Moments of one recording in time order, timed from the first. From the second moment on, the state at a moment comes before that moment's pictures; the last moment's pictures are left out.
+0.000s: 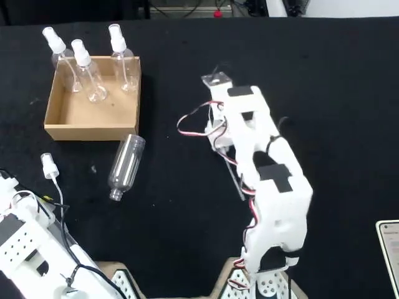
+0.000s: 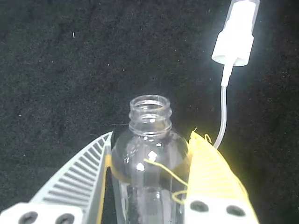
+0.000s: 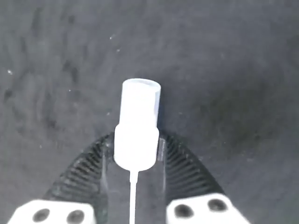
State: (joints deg) left arm -54.8 -60.4 72.0 58.3 -9.9; right arm -9.2 25.0 4.4 69.1 13.9
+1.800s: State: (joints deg) left arm -53.0 -60.4 72.0 58.5 -9.9; right arm -2.3 1.7 15.9 69.2 12.3
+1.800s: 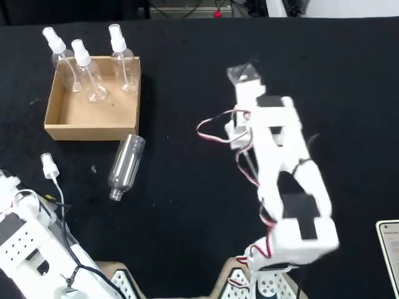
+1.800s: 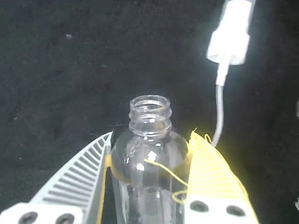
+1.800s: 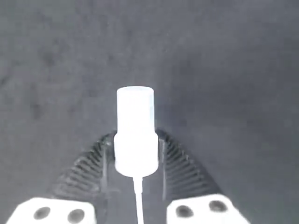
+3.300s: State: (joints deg) left arm 27.2 -60.6 69.3 25.2 -8.5; right arm -6.9 -27.5 -1.9 67.4 -21.0
